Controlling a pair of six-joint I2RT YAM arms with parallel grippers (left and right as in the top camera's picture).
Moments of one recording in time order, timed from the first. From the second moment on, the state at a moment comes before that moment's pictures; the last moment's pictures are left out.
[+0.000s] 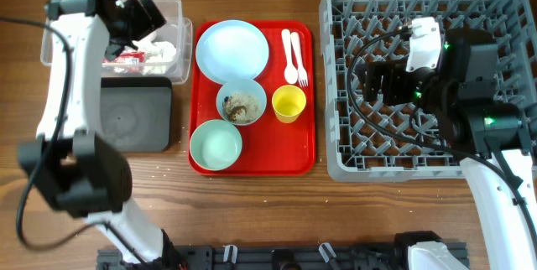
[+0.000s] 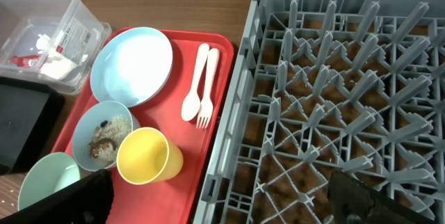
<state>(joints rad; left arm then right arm) 0.10 1.92 1.85 -1.07 0.10 -0.45 0.07 1.18 1.20 -0.77 -0.28 0.03</state>
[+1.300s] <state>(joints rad) -0.51 2.16 1.88 -1.17 0.00 -0.81 0.07 1.23 1.20 -0.78 -0.28 0.03</state>
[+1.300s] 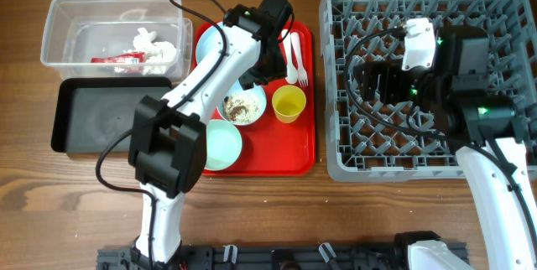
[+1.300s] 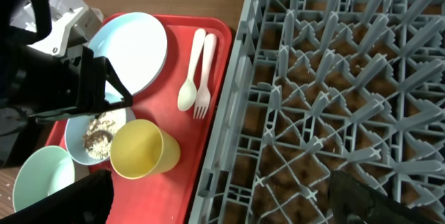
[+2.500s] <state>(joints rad) -0.54 2.20 1.74 -1.05 -0.04 -0.87 0.07 1.23 1.20 -0.79 -0.28 0.03</state>
